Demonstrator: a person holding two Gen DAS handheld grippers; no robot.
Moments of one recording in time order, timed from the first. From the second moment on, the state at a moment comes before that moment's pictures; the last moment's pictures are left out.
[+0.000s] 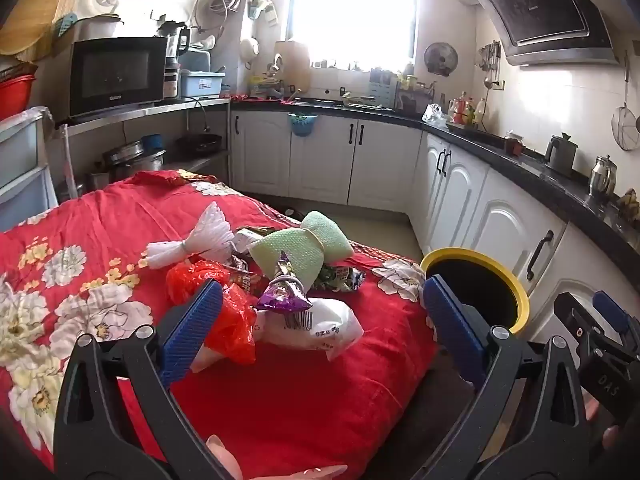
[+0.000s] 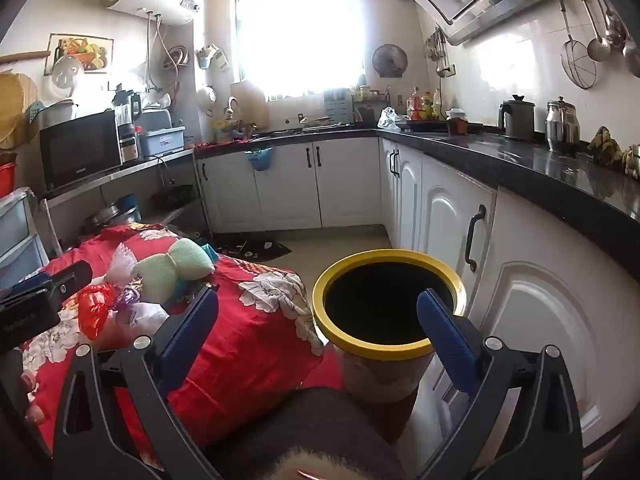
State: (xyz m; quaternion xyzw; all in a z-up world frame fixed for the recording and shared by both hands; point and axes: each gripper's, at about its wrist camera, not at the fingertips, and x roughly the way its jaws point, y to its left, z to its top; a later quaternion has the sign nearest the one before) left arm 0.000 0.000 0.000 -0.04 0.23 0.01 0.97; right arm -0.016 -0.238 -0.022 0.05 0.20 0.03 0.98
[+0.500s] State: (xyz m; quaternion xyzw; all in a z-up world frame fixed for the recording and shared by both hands) left arm 0.004 0.001 0.003 -0.04 0.23 0.01 0.97; right arm -0.018 -0.237 -0.021 0.05 0.20 0.03 0.98
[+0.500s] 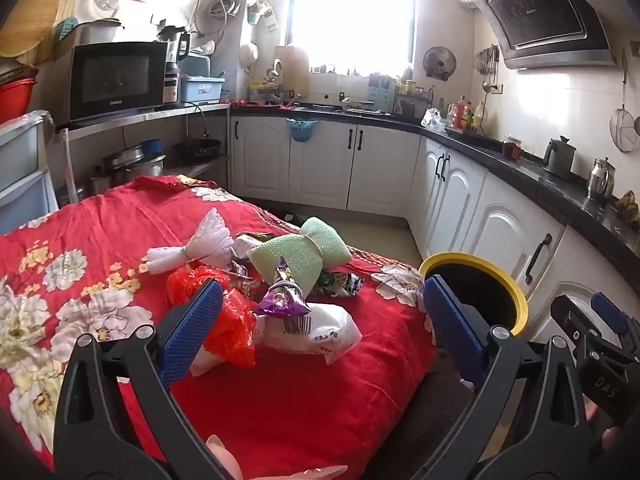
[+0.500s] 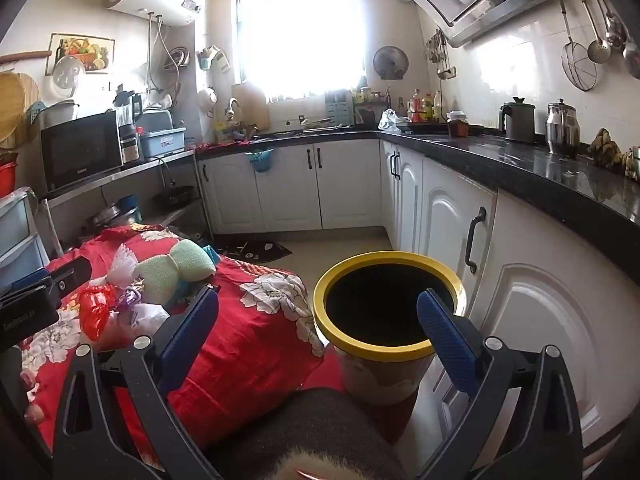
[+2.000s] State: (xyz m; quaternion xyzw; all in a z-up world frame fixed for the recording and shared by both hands) left arm 0.006 0.018 0.001 -0.06 0.23 0.03 0.97; right arm -0.011 -0.220 -0.024 0.04 0.21 0.07 0.97
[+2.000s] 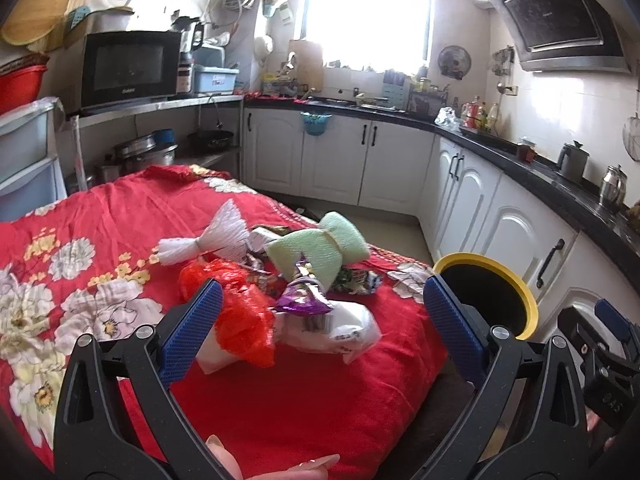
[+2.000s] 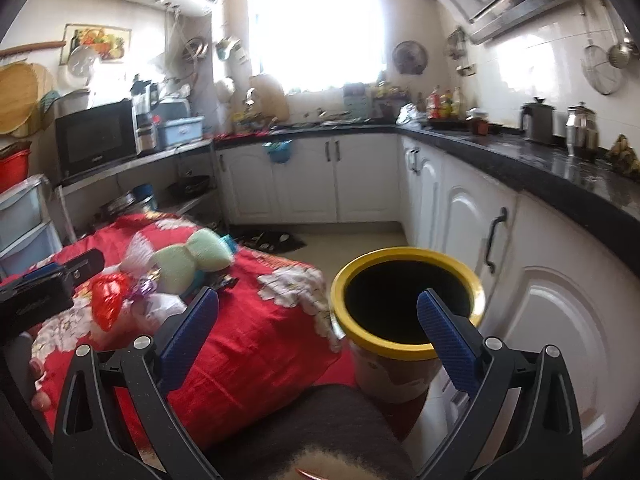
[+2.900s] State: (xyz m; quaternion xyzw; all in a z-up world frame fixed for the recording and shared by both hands) left arm 0.061 0.136 -0.019 -0.18 0.37 0.07 0.91; right arm 0.119 -0.115 -0.015 0.04 0.34 0.28 0.90
